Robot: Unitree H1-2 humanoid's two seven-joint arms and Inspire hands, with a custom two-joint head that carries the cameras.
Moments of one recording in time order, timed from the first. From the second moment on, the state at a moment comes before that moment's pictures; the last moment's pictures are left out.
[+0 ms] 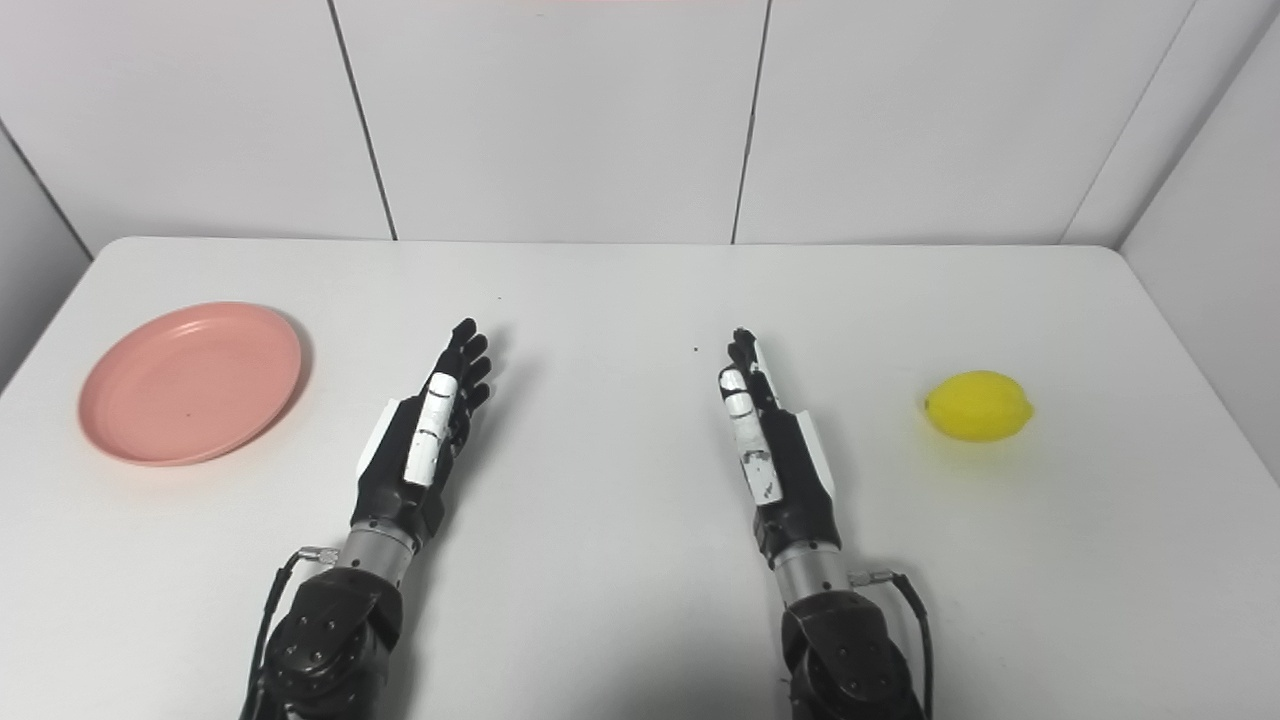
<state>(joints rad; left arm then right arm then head) -0.15 -0.06 -0.11 -0.06 0.00 0.15 -0.07 -0.09 0.03 0.07 -0.14 -0.01 0.14 0.02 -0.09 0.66</state>
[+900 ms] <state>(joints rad) -0.15 -0.06 -0.11 -0.06 0.02 0.17 -0.05 -0.10 0.04 0.08 -0.12 -0.01 0.14 0.03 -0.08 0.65</state>
